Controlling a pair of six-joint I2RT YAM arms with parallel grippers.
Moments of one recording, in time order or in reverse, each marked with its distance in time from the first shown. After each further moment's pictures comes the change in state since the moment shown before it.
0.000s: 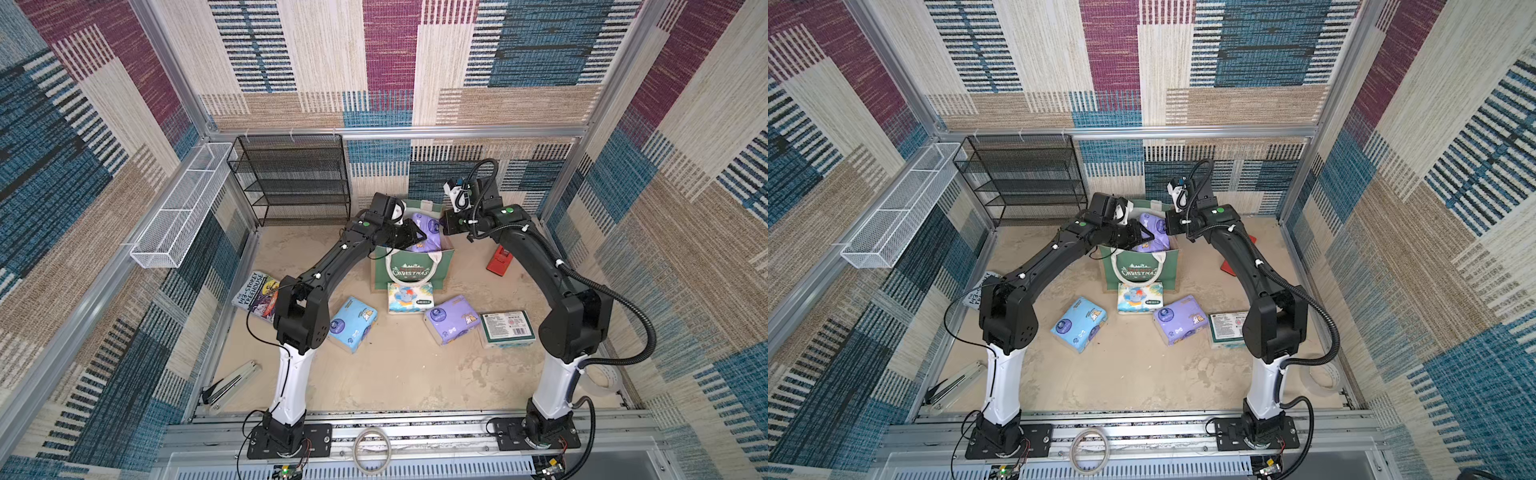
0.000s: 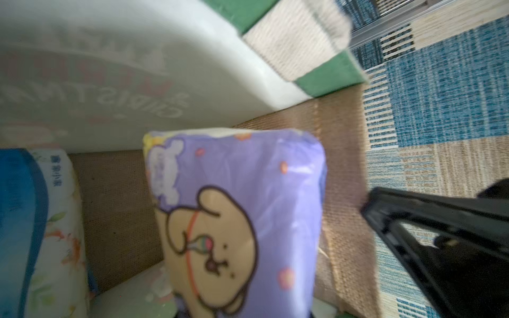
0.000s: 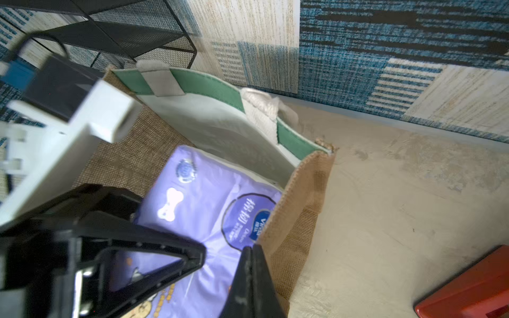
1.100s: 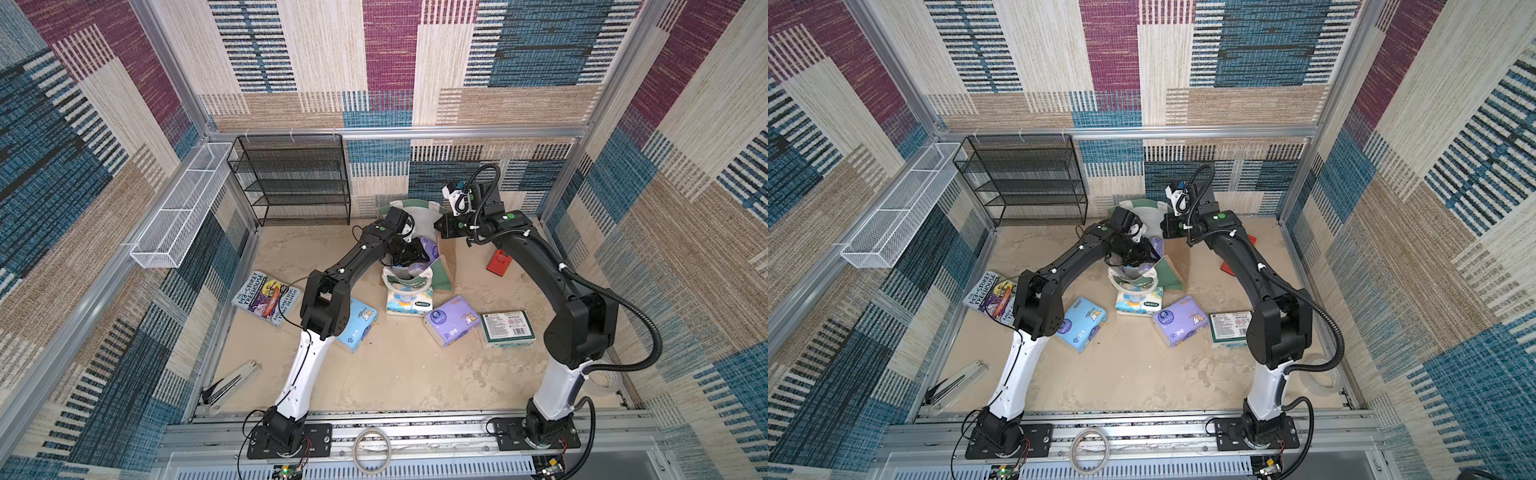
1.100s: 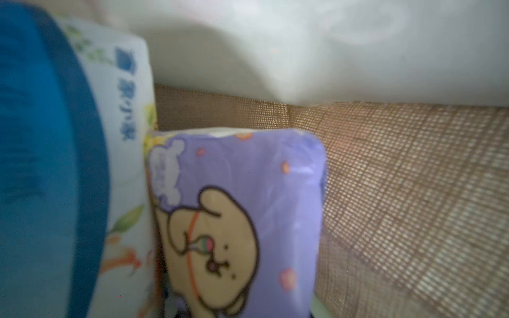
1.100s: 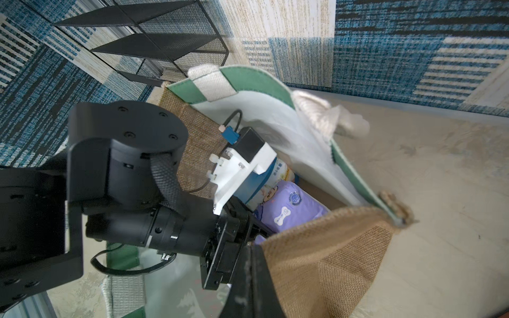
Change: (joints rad) left arm -0.018 0.305 0.262 -0.241 0.036 0.121; right arm 0.000 -0.050 -0.106 0.081 -0.123 0.081
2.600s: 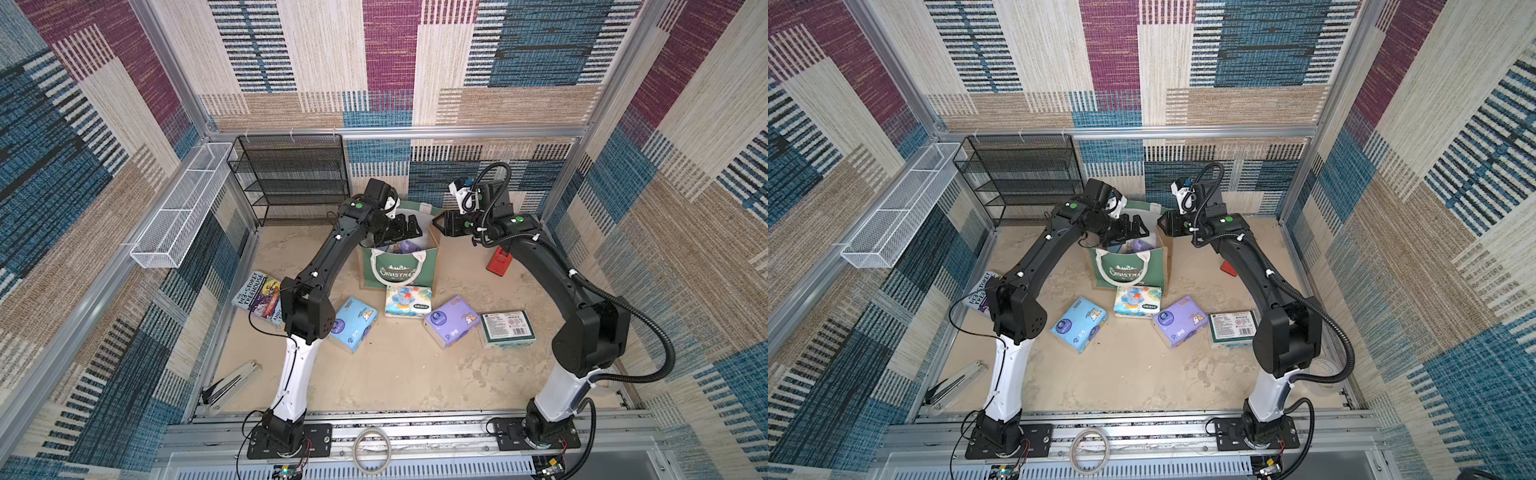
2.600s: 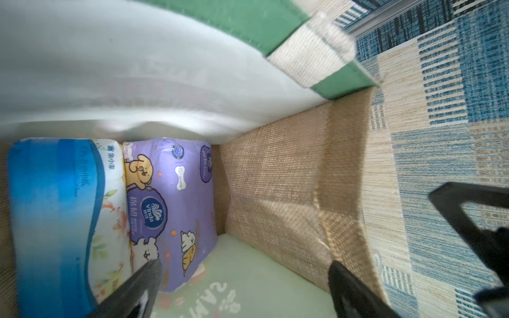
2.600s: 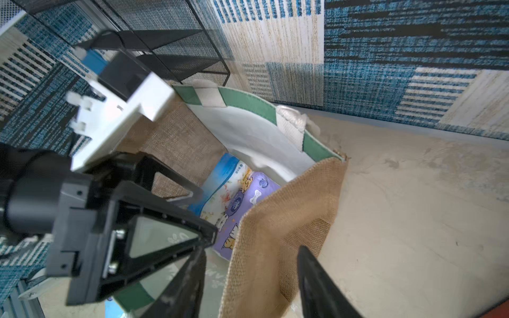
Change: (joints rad) left arm 0.062 -0.198 0.138 -0.238 -0.116 0.101; right arm -0.024 -0.089 -0.088 0.076 0.011 -0.005
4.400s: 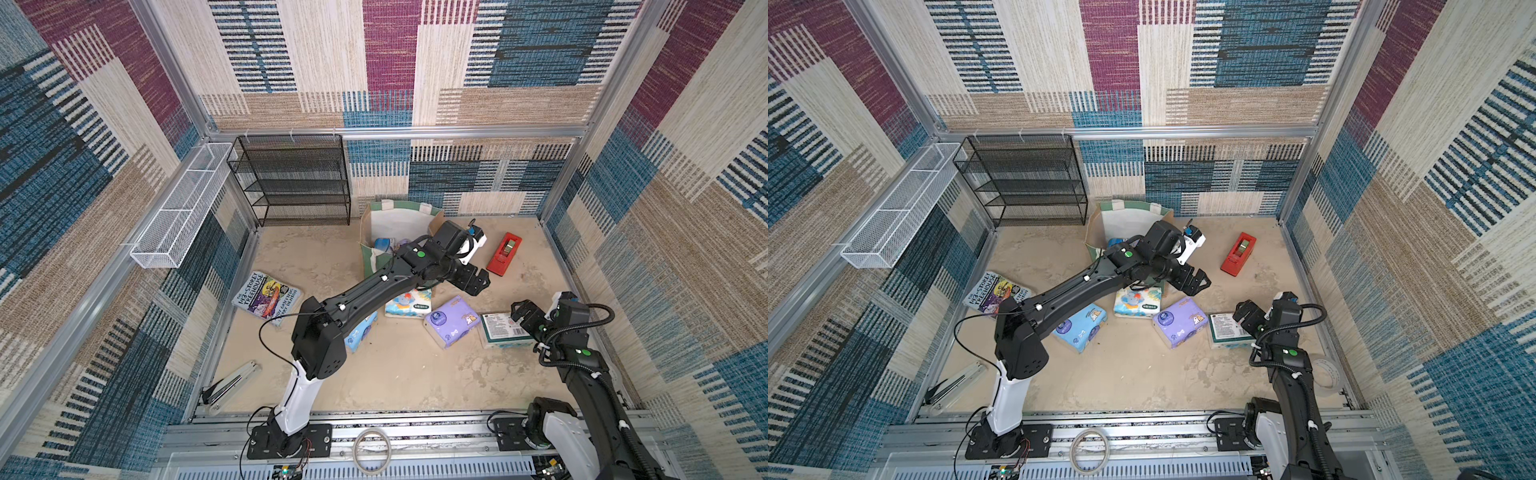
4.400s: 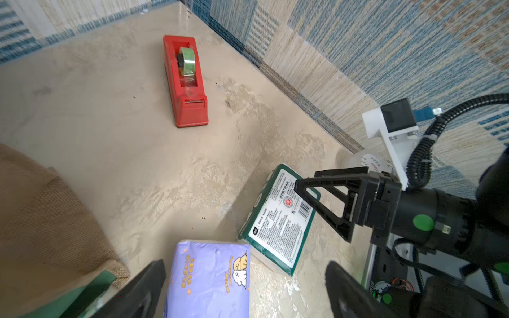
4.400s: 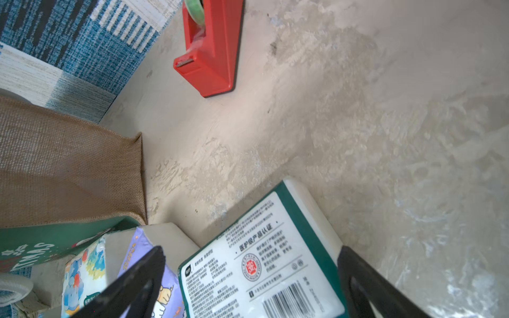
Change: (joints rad) left arm -0.447 -0.137 -0.320 0.336 -0.152 0.296; right arm -0.502 -0.972 -1.296 0.206 0.145 0.448
